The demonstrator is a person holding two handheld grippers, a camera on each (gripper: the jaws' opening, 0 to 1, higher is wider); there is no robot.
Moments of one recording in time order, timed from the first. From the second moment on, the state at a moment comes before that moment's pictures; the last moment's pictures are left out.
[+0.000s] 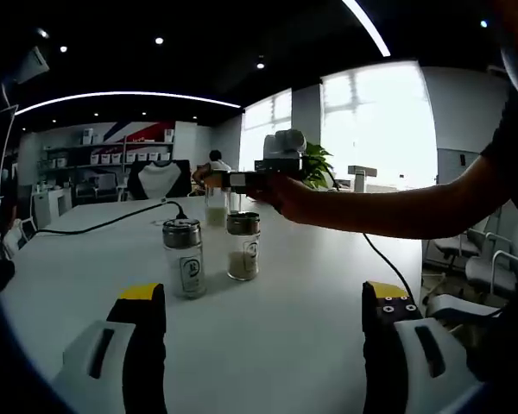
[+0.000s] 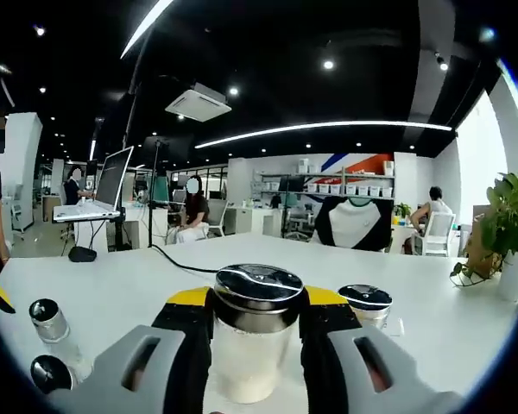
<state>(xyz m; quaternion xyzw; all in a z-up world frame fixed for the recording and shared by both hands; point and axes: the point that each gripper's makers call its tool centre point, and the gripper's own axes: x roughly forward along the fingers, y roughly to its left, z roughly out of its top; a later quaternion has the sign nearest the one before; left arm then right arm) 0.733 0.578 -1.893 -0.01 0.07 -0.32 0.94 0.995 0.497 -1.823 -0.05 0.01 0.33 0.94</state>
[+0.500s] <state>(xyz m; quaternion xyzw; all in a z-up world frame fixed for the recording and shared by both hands) 0.728 0.557 -1.894 -0.02 0.07 -0.35 0.94 0.912 0.451 -1.810 -0.06 -0.01 0.37 0.93</state>
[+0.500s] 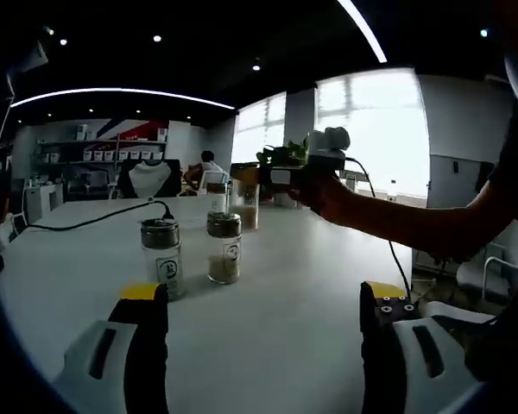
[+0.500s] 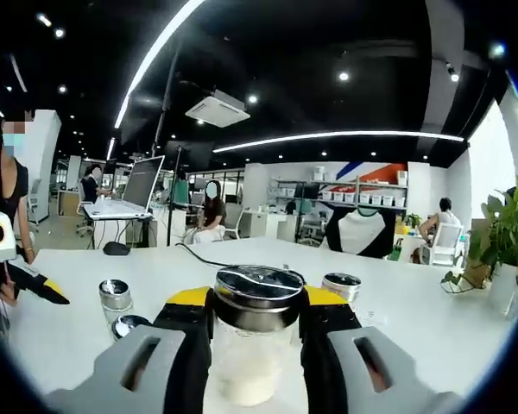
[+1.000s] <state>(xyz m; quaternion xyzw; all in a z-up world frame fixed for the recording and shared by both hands) 0.727 0.525 -1.884 0.01 0.03 -0.39 0.92 0.821 0.453 -1.798 -0.05 -0.05 0.46 0.89</state>
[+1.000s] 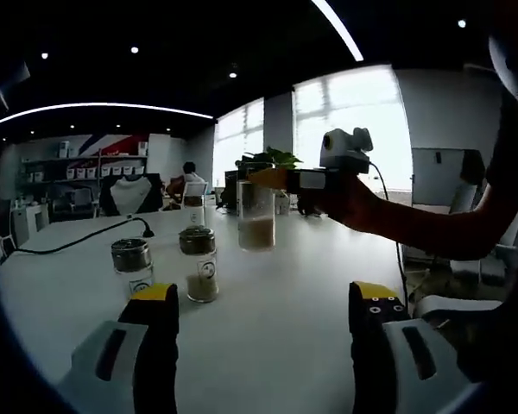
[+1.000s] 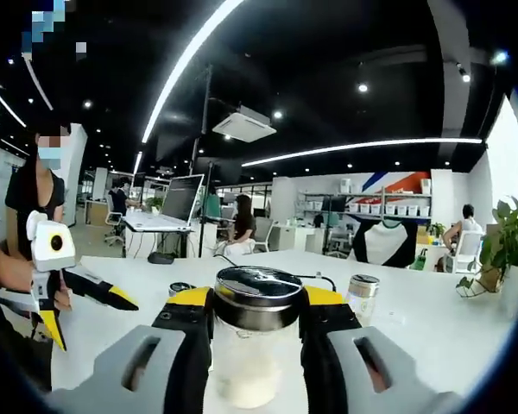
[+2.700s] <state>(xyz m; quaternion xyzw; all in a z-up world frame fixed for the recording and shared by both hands) 0.737 0.509 -1.884 0.08 0.02 -0.38 0.92 0.717 0.537 -1.821 0.02 -0.06 0.62 0.78</state>
